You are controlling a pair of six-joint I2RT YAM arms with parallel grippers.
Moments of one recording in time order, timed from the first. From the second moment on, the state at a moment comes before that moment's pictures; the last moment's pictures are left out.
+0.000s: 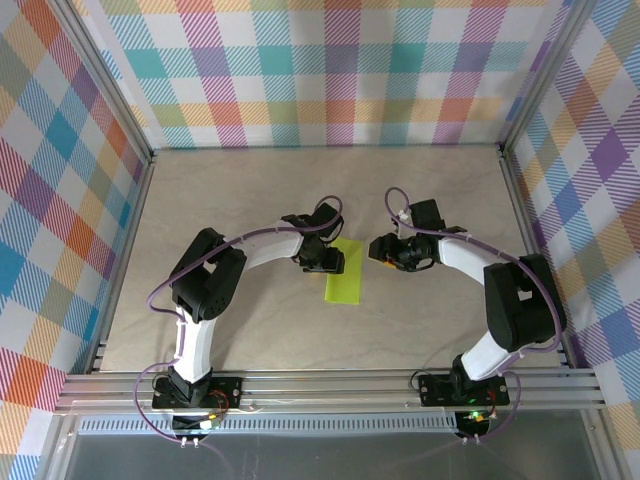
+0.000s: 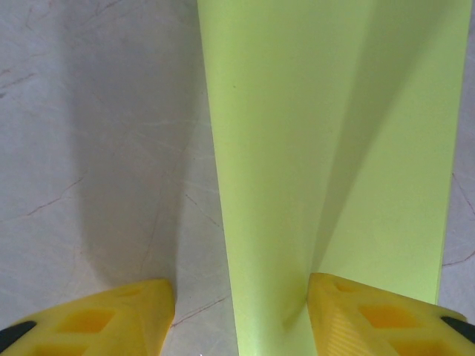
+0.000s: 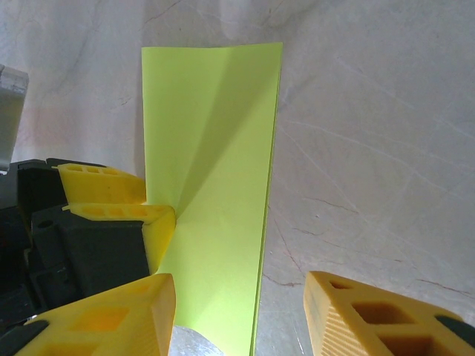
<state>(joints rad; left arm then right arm) -0.71 2.02 1.39 -0.62 0.12 -0.55 0.28 1.60 0.88 -0.34 -0.58 0.46</state>
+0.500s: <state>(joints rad) -0.72 2.03 1.40 -0.63 0.12 -0.55 0.28 1.60 0.88 -0.34 -0.58 0.46</state>
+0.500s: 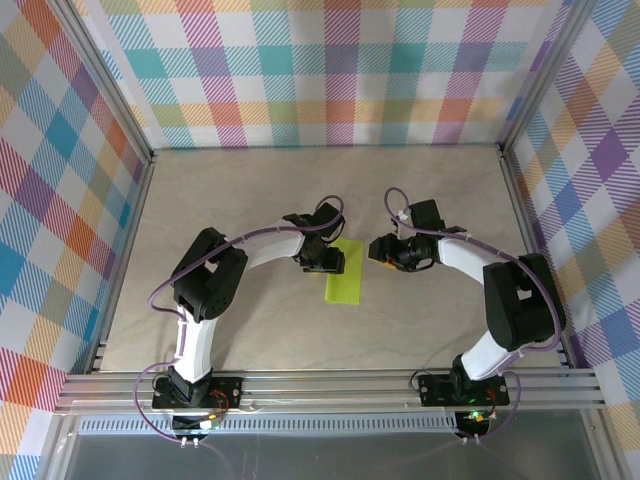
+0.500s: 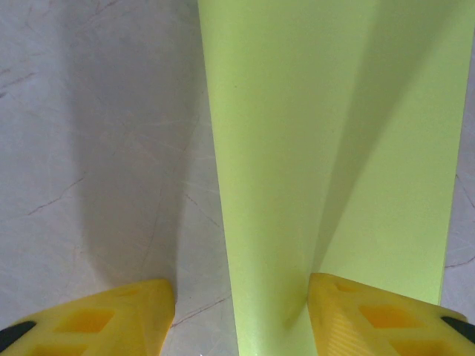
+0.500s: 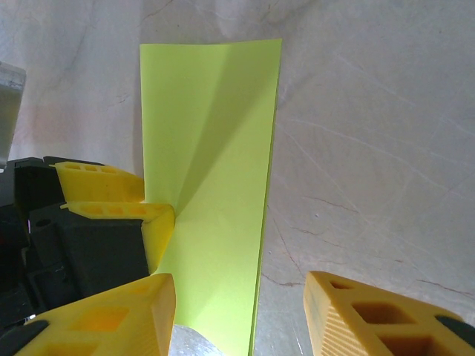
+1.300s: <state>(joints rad) -0.72 2.03 1.40 -0.63 0.12 -0.56 0.28 1.62 0.88 -0.33 -0.59 0.46</state>
